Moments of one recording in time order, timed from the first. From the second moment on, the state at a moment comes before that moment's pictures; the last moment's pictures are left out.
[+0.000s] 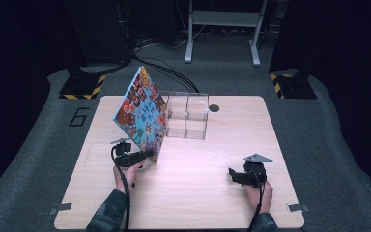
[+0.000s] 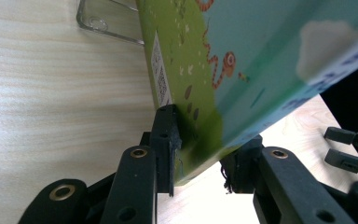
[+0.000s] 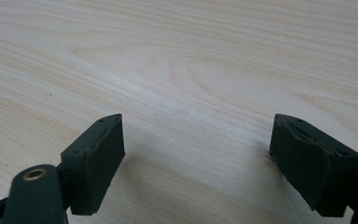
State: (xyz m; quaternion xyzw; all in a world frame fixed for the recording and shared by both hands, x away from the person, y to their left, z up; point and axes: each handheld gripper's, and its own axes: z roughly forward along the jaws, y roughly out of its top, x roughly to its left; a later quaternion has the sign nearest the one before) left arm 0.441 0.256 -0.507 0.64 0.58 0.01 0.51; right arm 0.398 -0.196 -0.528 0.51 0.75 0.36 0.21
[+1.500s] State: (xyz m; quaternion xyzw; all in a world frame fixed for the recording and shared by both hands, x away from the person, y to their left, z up) left arm 0.380 0.294 -0.509 0.73 0.56 0.21 0.35; right arm 0.398 -0.196 -0.528 0.51 0.75 0.36 0.21
